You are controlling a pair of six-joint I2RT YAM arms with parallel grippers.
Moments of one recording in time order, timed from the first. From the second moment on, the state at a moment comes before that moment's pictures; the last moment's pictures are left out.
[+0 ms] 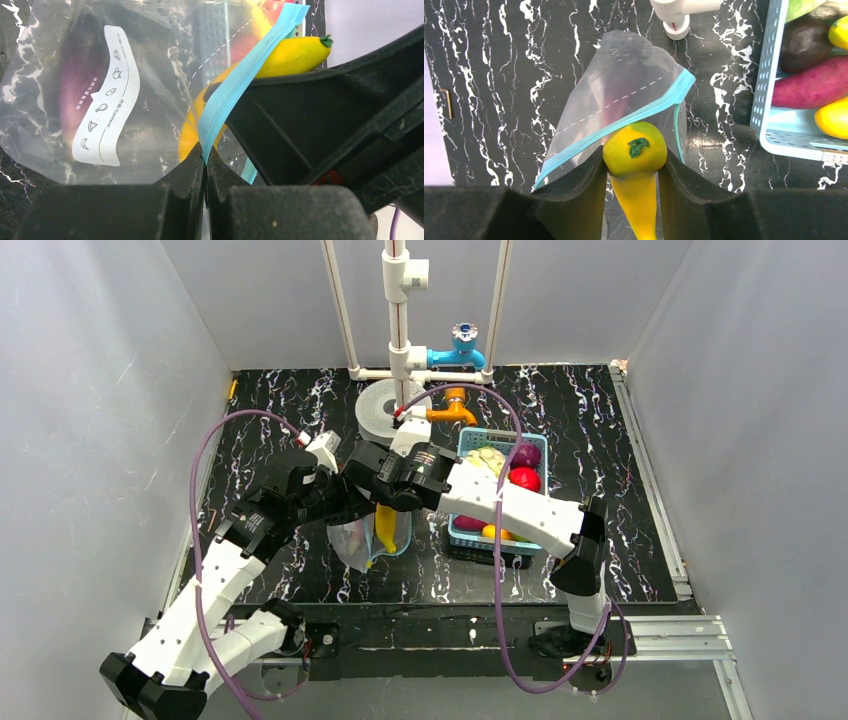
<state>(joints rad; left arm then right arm) -0.50 0.87 0.95 -0.72 0.24 -0.64 1.23 1.92 2.05 -1.21 0.61 1.20</state>
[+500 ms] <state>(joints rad) -0.50 0.86 0.94 -0.74 0.22 -0.65 1.22 1.90 2.00 -1.16 0.52 1.14</state>
